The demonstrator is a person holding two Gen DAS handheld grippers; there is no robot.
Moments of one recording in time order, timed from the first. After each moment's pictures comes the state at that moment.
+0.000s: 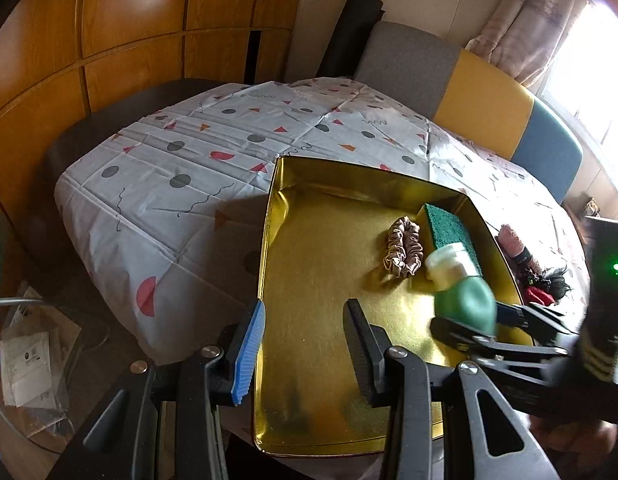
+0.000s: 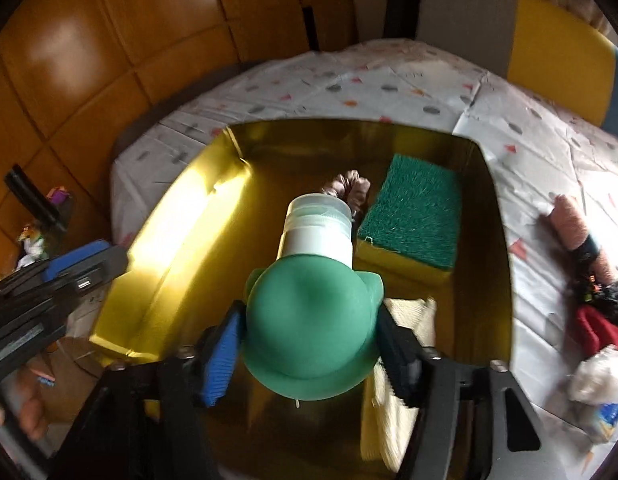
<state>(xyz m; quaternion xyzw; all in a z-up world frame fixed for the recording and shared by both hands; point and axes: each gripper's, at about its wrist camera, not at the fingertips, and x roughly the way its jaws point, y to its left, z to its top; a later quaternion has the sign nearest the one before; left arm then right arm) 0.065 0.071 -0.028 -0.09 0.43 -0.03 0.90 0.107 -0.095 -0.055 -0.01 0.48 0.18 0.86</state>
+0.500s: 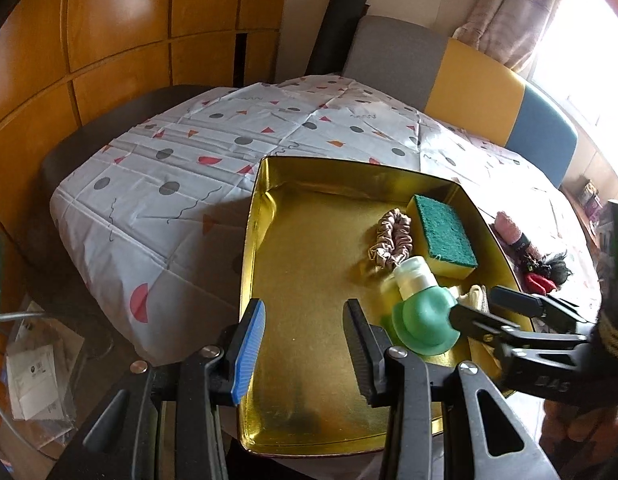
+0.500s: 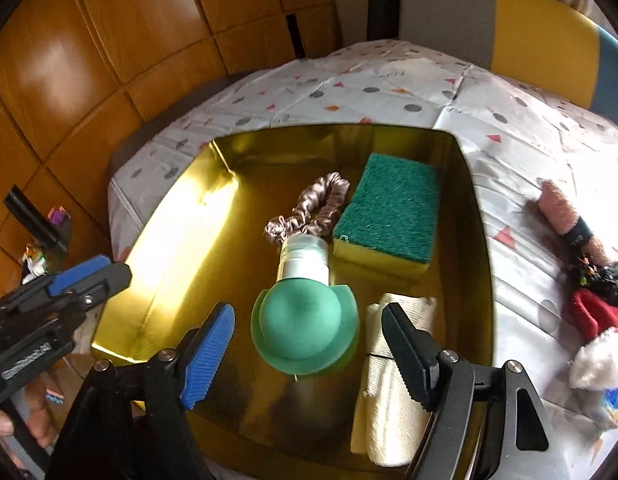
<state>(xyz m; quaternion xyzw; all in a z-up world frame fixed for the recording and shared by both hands) 0.063 0.055 -0.025 -0.06 0.43 -0.04 0.90 0.094 -0.122 -0.043 0.02 0.47 0.17 0.87</state>
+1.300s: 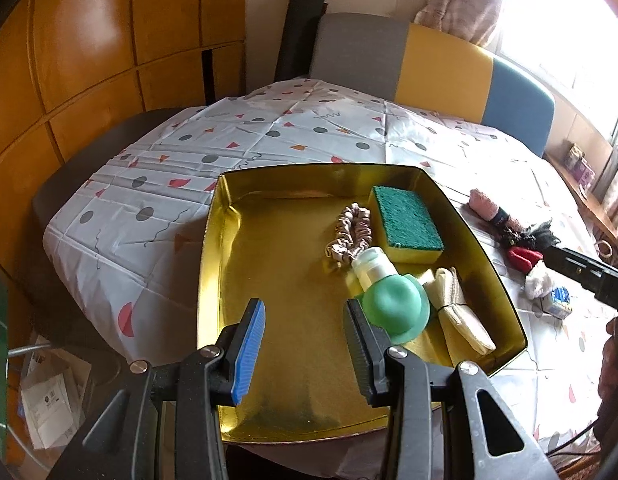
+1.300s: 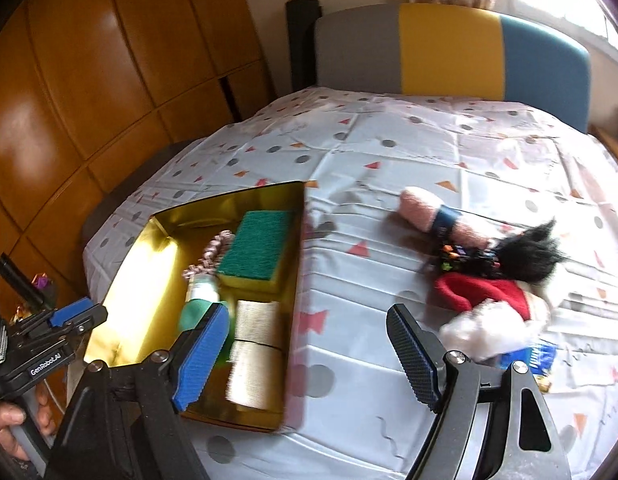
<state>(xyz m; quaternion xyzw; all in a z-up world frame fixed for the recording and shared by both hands) 0.052 0.015 -0.011 -0.01 0.42 -0.07 0.91 0.050 -0.240 0.005 0.08 0.40 0.07 0.91</state>
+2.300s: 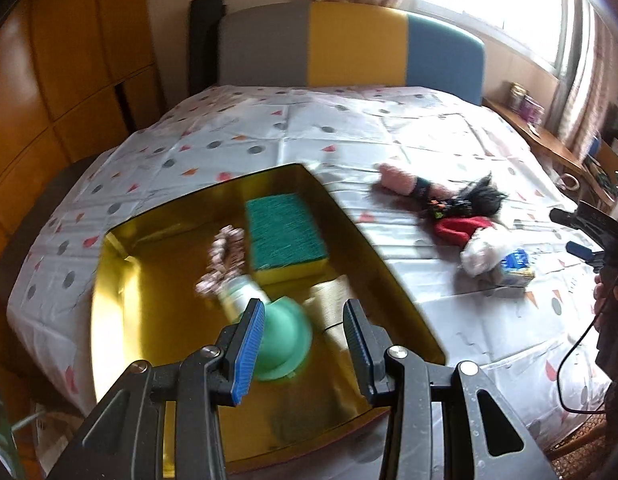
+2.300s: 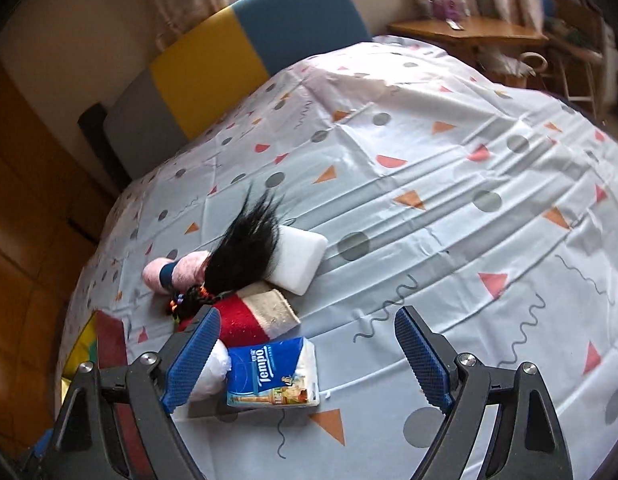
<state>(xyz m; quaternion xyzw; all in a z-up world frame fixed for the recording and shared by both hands) 0.061 -0.101 0.004 0.08 0.42 -0.18 0.89 -0.008 -0.481 -0.032 0.31 0.36 -0.19 0.86</state>
